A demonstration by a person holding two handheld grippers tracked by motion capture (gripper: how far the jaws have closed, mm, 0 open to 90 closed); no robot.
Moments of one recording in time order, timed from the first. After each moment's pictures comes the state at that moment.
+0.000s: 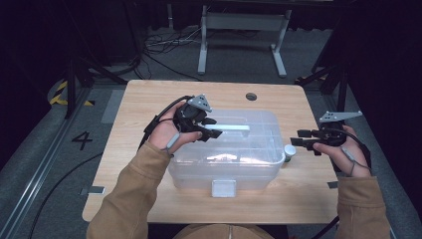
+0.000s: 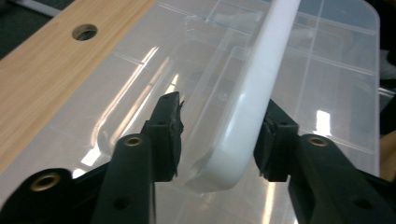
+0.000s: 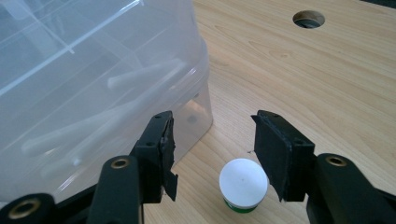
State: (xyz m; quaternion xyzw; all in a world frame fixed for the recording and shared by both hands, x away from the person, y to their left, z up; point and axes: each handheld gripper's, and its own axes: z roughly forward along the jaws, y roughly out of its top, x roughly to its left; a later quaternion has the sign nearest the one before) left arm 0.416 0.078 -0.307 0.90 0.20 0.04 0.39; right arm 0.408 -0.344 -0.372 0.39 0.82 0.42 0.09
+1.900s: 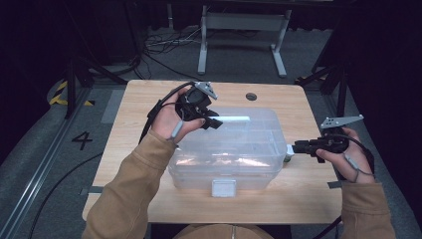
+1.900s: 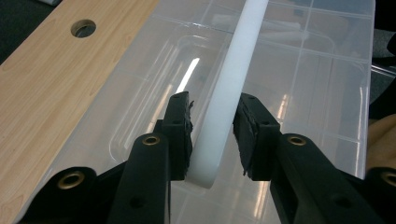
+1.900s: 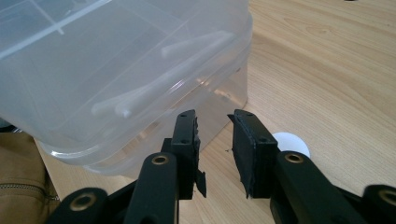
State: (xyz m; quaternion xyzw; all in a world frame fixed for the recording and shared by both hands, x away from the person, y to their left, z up) left arm 0.433 0.068 -0.271 0.92 0.18 0.04 0.34; right arm 0.388 -0.341 -0.365 0.38 0.83 0.41 0.04
